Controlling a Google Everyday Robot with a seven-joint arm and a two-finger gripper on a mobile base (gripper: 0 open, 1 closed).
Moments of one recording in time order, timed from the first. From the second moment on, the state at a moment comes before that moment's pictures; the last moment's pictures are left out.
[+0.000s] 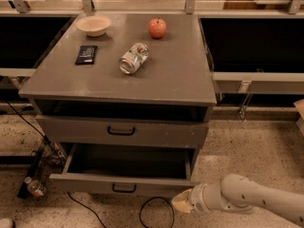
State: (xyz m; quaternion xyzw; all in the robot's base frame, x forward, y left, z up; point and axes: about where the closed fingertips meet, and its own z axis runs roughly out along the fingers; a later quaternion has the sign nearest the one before) arm 0.416 -0.108 0.411 -0.37 0.85 0.29 0.24
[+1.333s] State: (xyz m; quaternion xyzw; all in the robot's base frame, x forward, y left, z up) arm 0.437 -0.104 0.410 -0.36 0.85 0.28 0.26
